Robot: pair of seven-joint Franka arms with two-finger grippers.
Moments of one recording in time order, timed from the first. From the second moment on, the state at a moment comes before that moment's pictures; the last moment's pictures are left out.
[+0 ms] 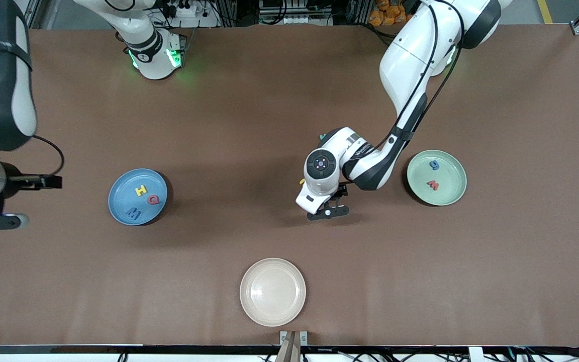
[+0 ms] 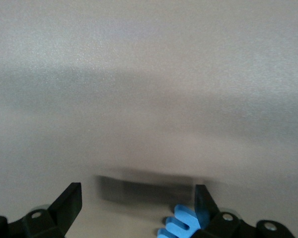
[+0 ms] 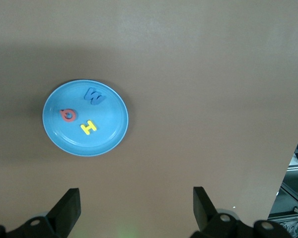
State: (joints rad) left arm -0.55 0.86 -0.17 -1.43 0.20 2.18 -0.92; right arm -0.05 0.43 0.06 -1.19 -0.22 1.38 -0.06
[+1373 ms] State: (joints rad) left arm -0.56 0.81 -0.21 -1.53 0.20 2.26 -0.82; right arm 0.04 0.02 -0.09 -1.66 0.00 1.66 -0.13
